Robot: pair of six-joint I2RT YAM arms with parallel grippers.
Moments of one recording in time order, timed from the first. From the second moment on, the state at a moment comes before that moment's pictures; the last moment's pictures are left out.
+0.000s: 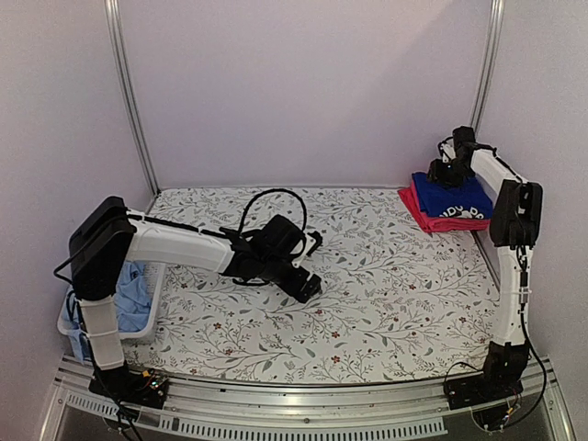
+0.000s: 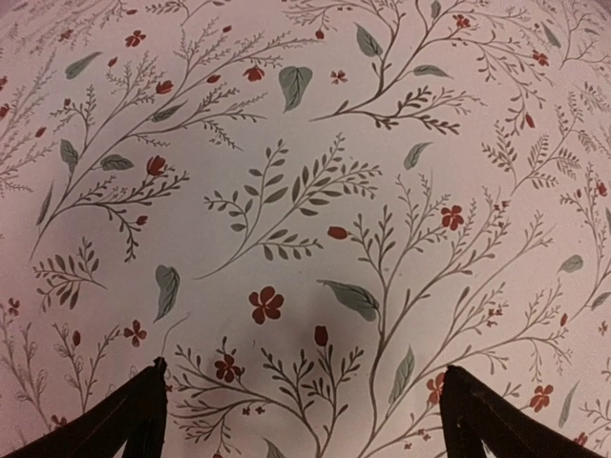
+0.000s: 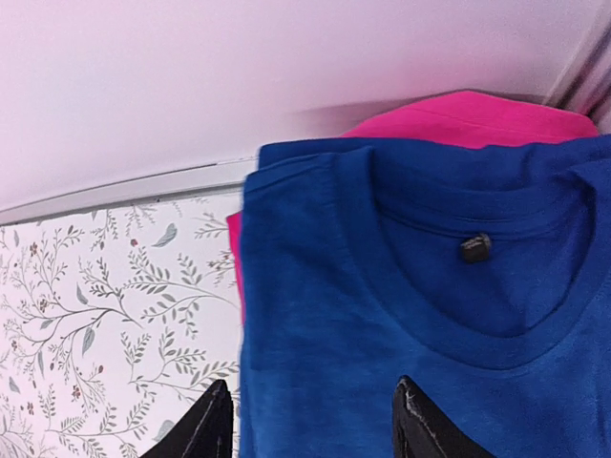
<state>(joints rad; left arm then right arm) -0.94 1.94 1.24 -0.18 -0.09 -0.14 -0.08 2.41 2.29 -0.72 -0.19 0.07</state>
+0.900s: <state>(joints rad) -0.94 1.88 1.19 -0.17 -0.09 -0.17 0.09 2.54 2.30 -0.74 0.31 -0.01</state>
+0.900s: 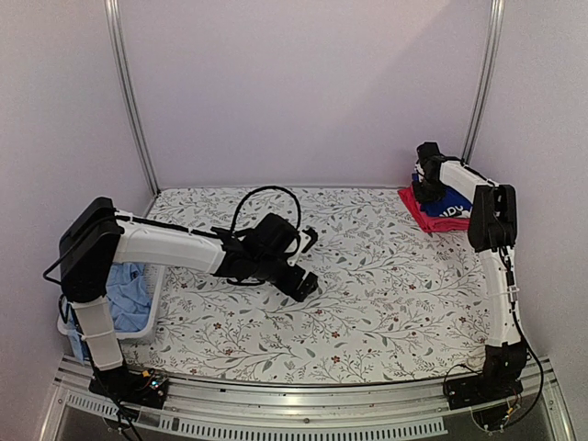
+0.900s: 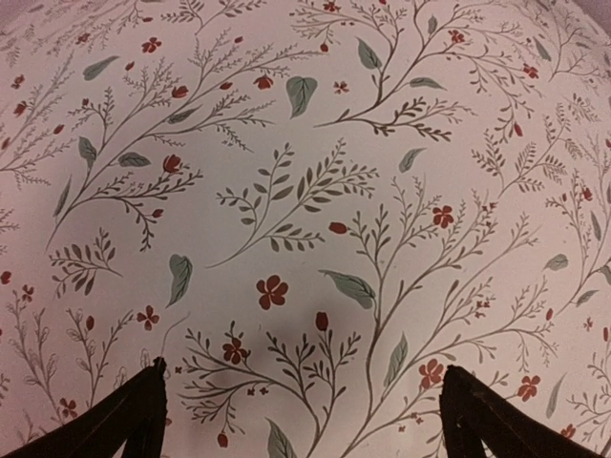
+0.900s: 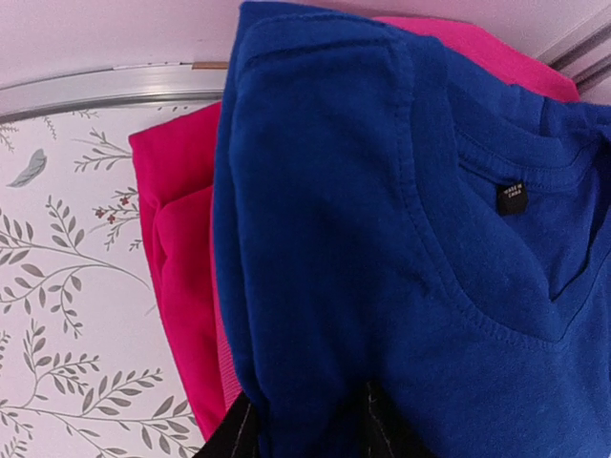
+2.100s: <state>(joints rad) -0.94 1.87 1.17 -0.17 -0.09 -0.17 0.06 2.44 2.21 -0.72 -0.02 -0.06</state>
